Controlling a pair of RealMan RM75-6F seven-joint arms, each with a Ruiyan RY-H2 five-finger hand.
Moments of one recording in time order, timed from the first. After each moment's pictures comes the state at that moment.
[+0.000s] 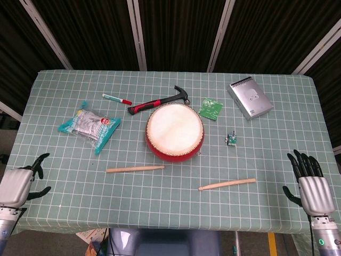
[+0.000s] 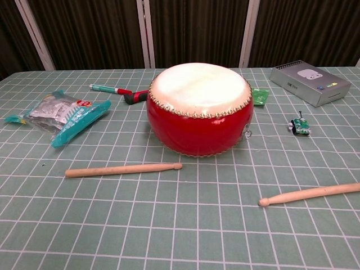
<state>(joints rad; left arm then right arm) -0.14 -1.11 -0.02 -1.73 1.48 1.37 0.14 0.09 -1.14 0.05 -1.60 -1.55 1.49 -0.10</state>
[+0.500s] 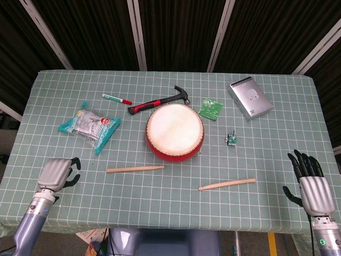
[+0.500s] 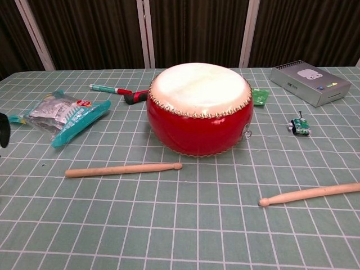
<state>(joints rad) -0.34 -1.26 -0.12 -1.84 1.12 1.14 0.52 0.09 -1.13 0.05 -1.60 -1.54 1.48 -0.07</state>
